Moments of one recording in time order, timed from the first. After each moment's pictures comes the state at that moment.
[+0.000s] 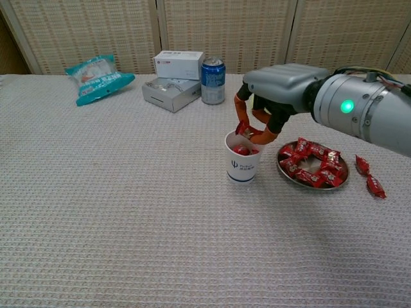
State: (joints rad) left arm -0.27 -1.07 -0.03 -1.51 1.37 1.12 -0.18; right arm 0.89 -1.54 0.20 -1.74 -0.79 1.05 -0.82
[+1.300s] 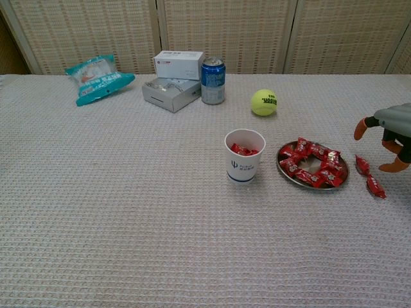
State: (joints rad) left arm -0.28 -1.11 -0.01 -1.46 1.46 1.17 -0.25; right arm 0.68 -1.41 0.02 -1.46 -0.76 1.01 -0.62
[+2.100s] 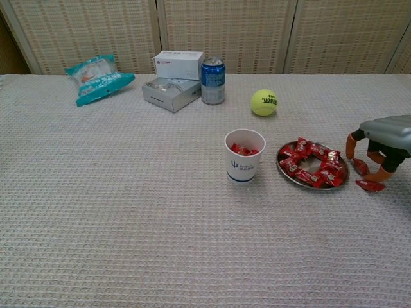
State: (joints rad) left arm -0.28 -1.11 -0.01 -1.45 1.44 1.17 -0.25; right arm 0.68 -1.48 0.06 -1.36 -0.78 0.92 -0.57
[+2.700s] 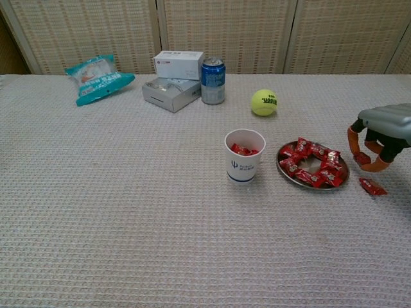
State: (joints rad) left arm -0.28 -1.11 -0.02 -1.45 1.45 1.18 -0.26; right arm 0.67 -1.45 0.08 -1.43 -0.80 0.98 -0.59
